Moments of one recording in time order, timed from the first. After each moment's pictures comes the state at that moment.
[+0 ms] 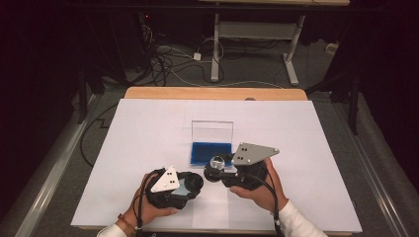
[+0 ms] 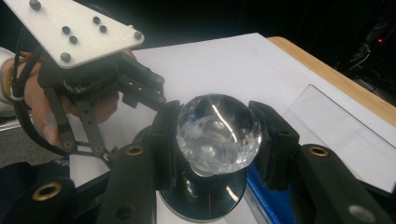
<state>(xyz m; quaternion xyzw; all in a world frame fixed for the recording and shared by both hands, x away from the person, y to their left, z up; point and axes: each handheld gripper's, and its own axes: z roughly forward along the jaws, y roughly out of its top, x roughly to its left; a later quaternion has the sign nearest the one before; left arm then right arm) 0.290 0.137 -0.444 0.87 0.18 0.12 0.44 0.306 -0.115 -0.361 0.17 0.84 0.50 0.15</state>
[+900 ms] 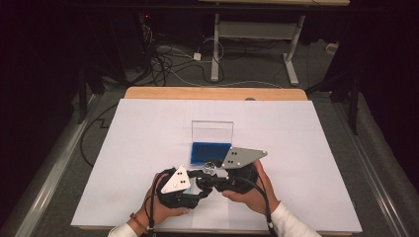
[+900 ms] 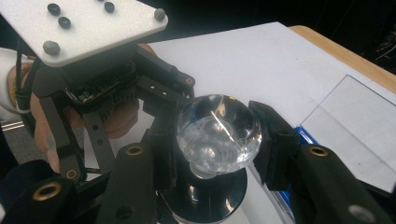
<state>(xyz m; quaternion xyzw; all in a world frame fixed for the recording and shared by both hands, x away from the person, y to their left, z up) 0.287 0.114 -0.438 0.86 0.17 0.13 0.47 0.307 -0.100 -0.375 0.16 0.85 0.49 0.12</state>
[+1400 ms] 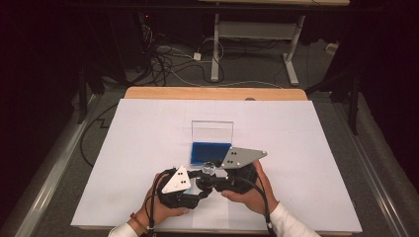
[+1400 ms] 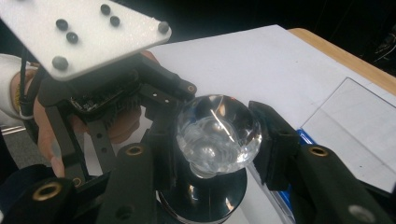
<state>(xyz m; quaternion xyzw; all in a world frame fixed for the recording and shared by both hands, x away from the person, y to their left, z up) 0.289 0.114 -0.442 0.86 0.17 0.13 0.46 0.306 -0.099 -0.375 0.17 0.84 0.50 0.12</state>
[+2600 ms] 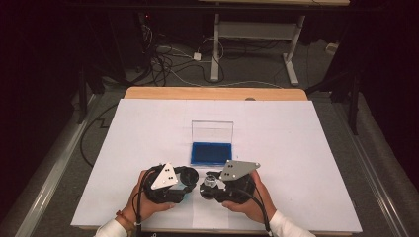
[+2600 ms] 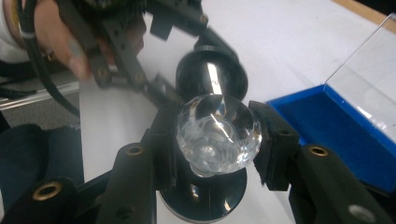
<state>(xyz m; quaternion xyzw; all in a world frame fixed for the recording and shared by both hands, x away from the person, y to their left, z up) 0.299 0.152 -0.448 0.87 0.20 0.17 0.42 0.299 -0.100 -0.418 0.17 0.87 0.45 0.11</state>
